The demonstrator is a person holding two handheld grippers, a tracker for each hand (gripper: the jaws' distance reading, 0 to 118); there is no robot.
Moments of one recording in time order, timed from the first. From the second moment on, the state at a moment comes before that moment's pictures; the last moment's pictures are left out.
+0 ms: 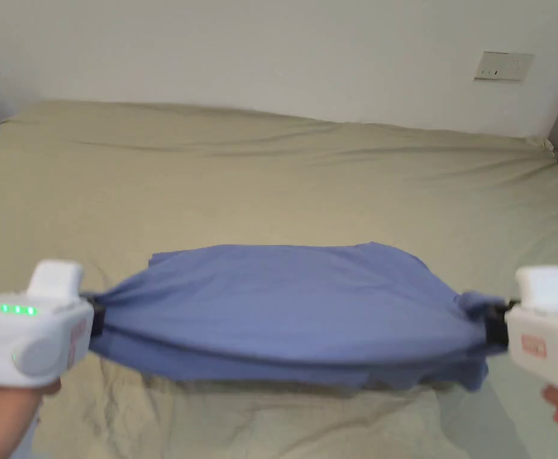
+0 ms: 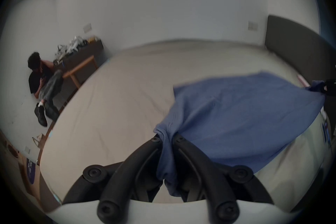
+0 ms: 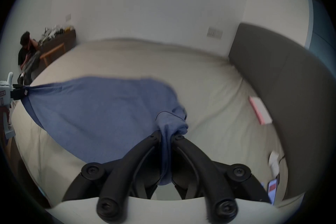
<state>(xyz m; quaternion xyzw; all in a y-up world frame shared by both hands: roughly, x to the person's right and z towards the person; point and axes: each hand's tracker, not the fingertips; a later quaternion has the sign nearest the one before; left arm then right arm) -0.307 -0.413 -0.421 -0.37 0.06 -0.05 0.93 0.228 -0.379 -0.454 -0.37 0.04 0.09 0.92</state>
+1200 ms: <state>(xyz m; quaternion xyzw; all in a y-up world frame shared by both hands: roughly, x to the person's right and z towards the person) -0.270 -0.364 -0.261 -0.32 -0.02 -0.03 0.95 0.235 -0.329 -0.283 -0.34 0.02 0.08 0.94</state>
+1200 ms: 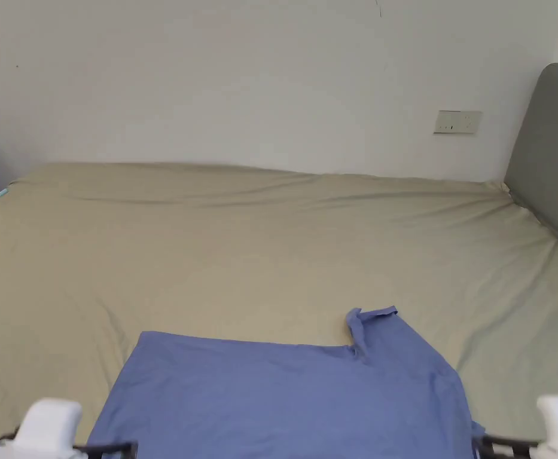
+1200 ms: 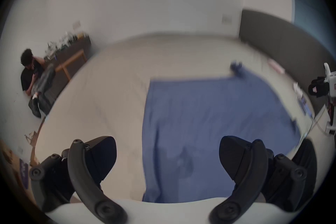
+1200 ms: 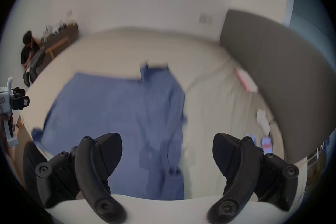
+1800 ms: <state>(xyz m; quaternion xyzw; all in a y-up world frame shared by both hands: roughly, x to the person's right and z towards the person) -0.162 -0.211 -0.288 -0.02 0.00 -0.06 1.00 0.079 -0.210 -0.290 -0.04 0.07 0.18 0.98</state>
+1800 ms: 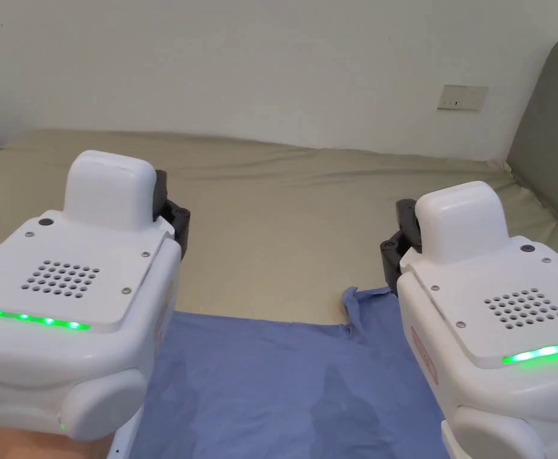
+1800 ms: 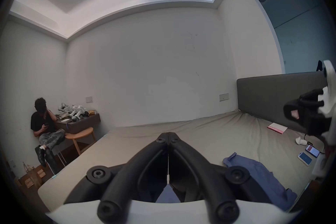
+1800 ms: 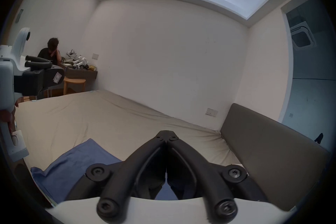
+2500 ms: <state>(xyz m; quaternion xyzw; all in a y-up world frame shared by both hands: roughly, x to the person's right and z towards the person) -0.311 -0.494 -0.547 -0.38 0.06 -0.02 0.92 0.168 -0.351 -0.417 -0.25 0.00 0.15 0.96</state>
